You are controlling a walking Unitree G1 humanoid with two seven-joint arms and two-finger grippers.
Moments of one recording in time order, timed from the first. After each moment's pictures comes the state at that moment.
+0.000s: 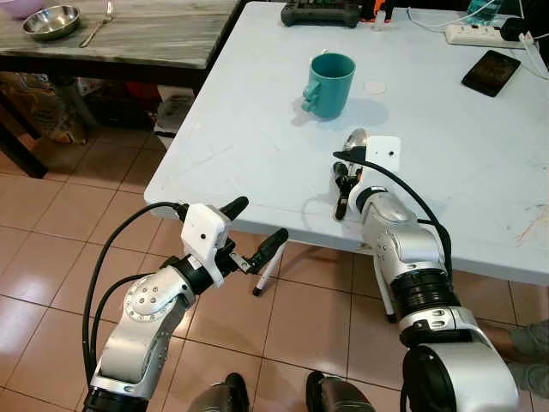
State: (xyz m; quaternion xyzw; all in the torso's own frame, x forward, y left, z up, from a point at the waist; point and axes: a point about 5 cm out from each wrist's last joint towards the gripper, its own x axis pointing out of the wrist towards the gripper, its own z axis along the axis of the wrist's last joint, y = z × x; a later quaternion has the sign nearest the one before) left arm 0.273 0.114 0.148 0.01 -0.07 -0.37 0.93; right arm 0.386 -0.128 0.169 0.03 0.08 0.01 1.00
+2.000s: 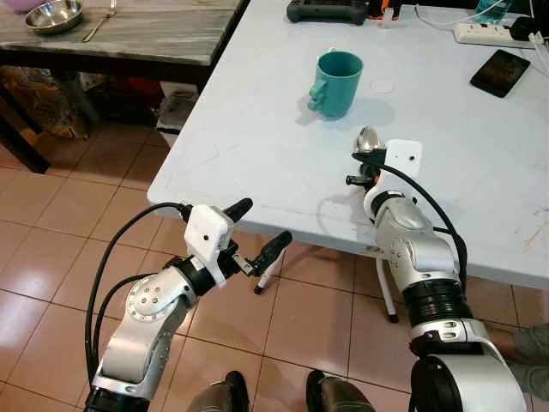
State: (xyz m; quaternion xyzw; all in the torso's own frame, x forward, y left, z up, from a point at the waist) left arm 0.272 0.111 0.148 0.01 -0.06 -0.39 0.92; right arm 0.380 -0.147 0.168 0.04 0.06 -0.02 1.00
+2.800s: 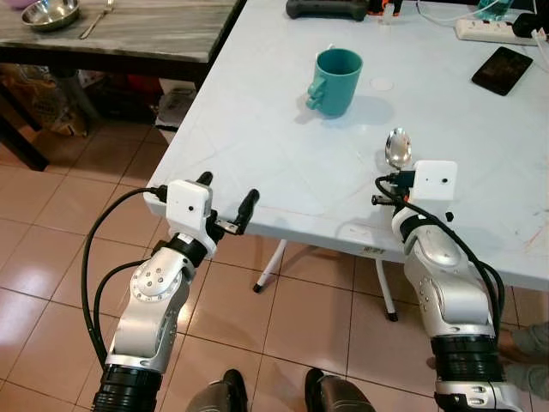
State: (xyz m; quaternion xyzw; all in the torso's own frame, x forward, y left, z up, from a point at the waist) left arm 0.303 0.128 0.155 0.00 -0.09 -0.20 0.98; right arm 0.336 -0.174 0.168 -0.02 0.00 -0.04 1.00
